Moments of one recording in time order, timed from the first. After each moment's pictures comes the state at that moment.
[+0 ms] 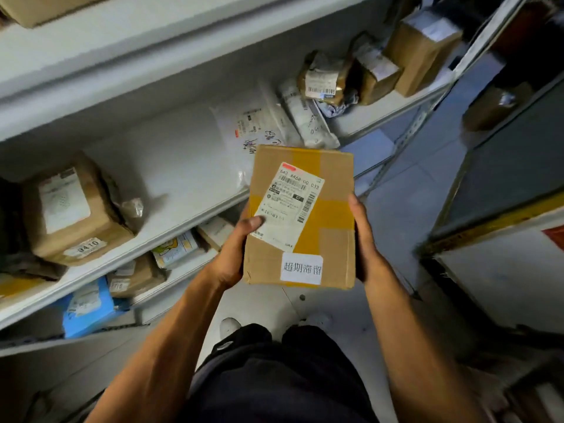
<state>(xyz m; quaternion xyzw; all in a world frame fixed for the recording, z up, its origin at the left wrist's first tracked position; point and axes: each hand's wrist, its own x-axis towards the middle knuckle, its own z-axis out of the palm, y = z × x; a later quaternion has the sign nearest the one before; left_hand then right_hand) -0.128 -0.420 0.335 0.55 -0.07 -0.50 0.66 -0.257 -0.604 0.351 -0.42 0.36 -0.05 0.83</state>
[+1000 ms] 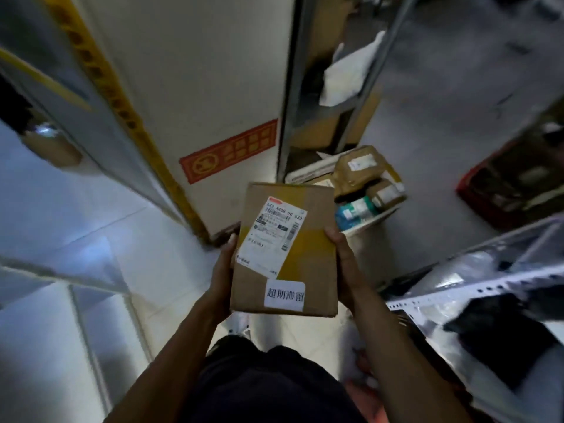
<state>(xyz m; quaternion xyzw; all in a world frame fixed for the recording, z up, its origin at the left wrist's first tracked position) -0.438 -0.798 0.335 0.40 -0.28 -0.86 0.14 -0.610 -0.679 0.334 -0.01 0.52 -0.63 0.58</state>
